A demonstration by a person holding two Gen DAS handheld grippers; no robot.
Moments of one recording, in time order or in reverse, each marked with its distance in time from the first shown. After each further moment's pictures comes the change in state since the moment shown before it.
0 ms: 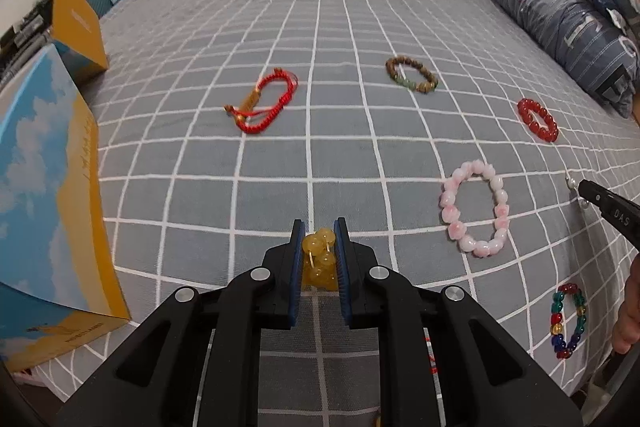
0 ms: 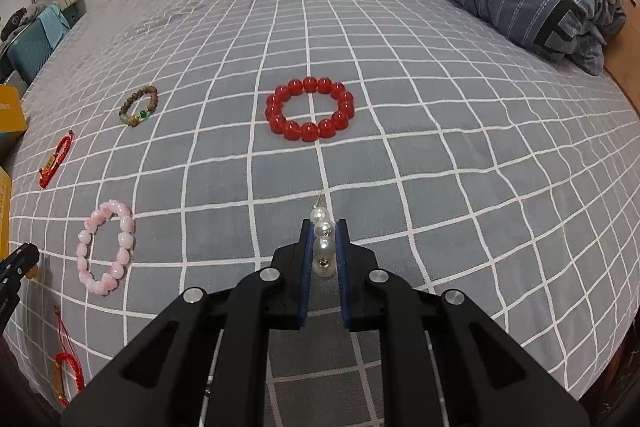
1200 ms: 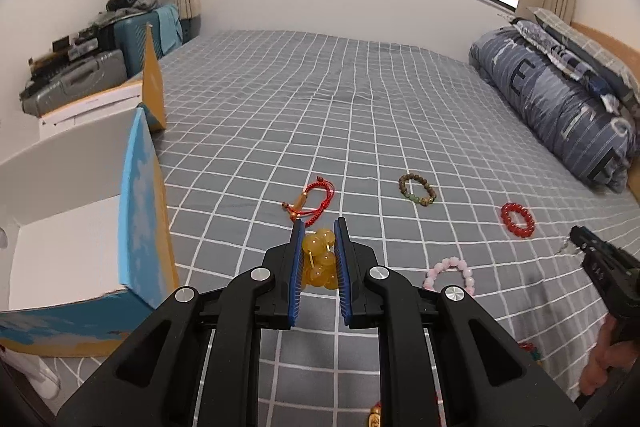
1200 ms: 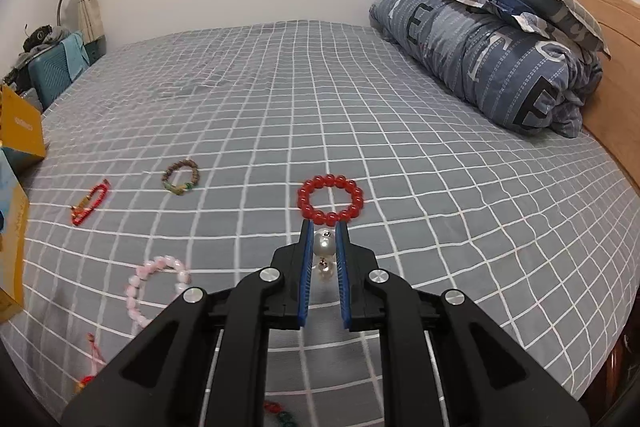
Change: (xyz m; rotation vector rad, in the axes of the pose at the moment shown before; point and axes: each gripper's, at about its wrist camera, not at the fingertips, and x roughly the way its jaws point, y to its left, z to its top) left arm -0.095 0.027 0.012 -0.137 -0.301 0.031; right arm -0.075 0.034 0.007 -0.039 -0.281 -0.019
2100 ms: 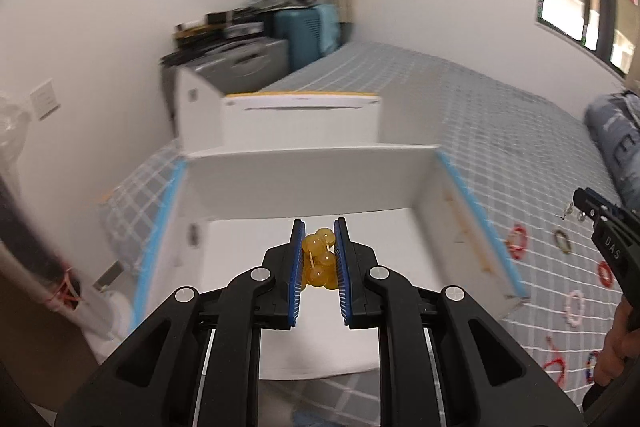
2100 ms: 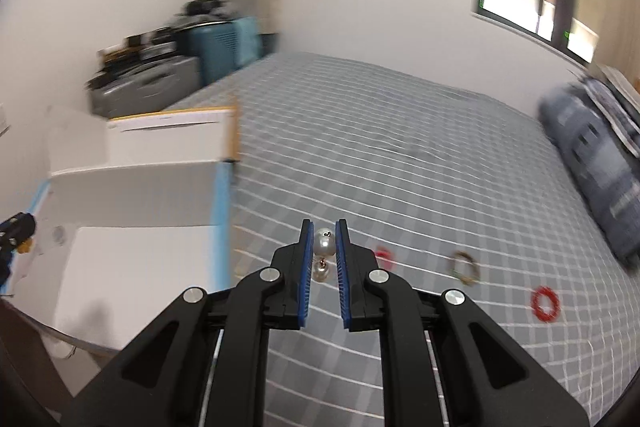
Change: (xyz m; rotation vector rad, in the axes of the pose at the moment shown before) left arm -0.120 0.255 0.016 -0.213 0.000 0.364; right arm -0.121 0.327 0.037 -0.374 -0.095 0.411
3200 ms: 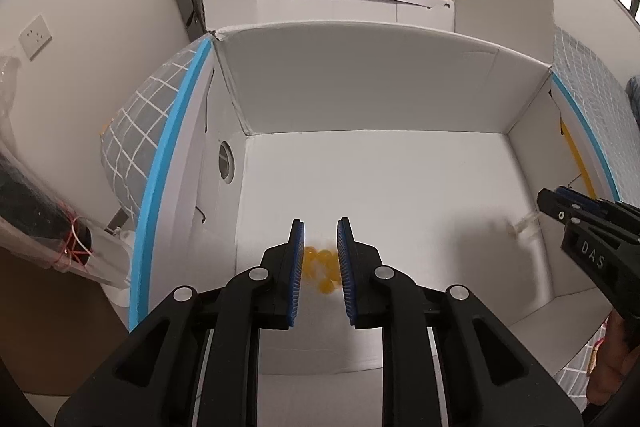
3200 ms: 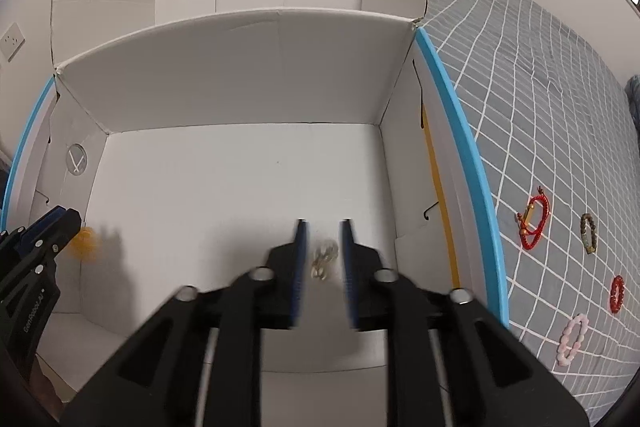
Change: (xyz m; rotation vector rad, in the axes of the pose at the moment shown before) left arm 0.103 0.066 -0.024 -0.031 0.328 0.056; right arm 0.115 0.117 -0.019 -0.089 0.441 0.149
